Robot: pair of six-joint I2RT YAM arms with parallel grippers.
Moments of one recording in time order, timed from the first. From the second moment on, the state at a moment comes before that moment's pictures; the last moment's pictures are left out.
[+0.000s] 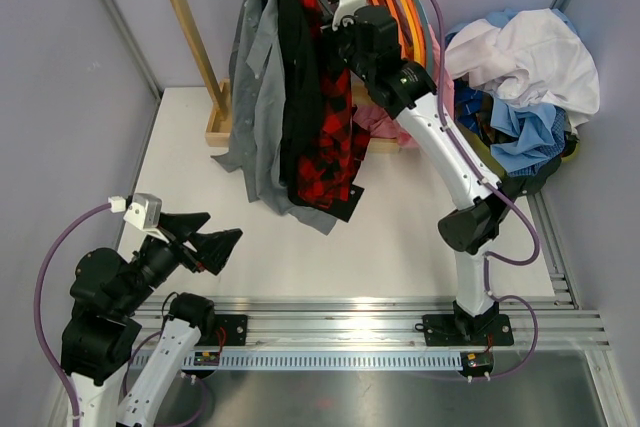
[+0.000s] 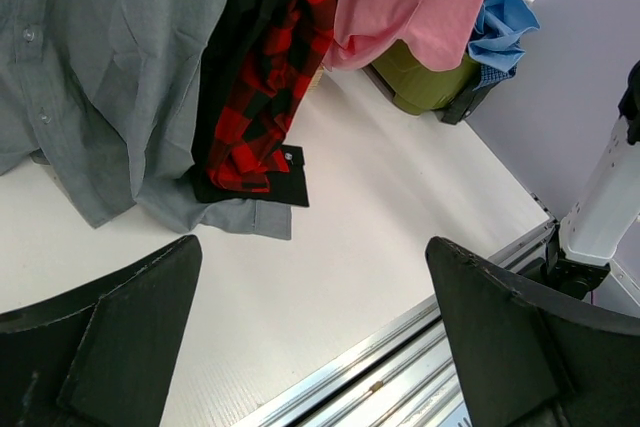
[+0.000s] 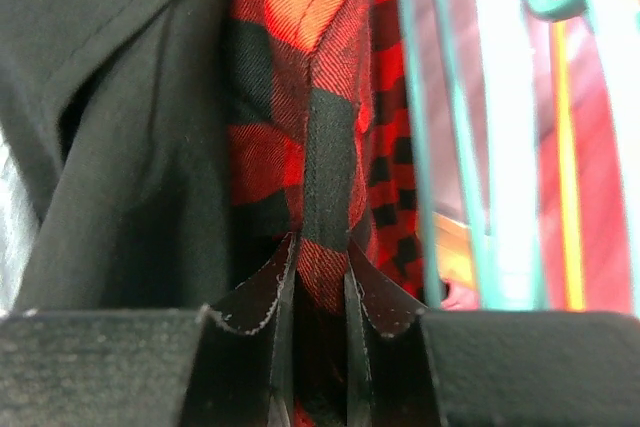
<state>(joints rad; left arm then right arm) -0.28 0.25 0.96 -0.78 0.34 -0.36 0.62 2.02 2.41 -0.50 0.11 0.00</state>
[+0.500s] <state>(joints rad) -0.28 0.25 0.96 -0.78 0.34 -0.36 0.57 2.03 2.42 -0.48 -0.32 0.14</state>
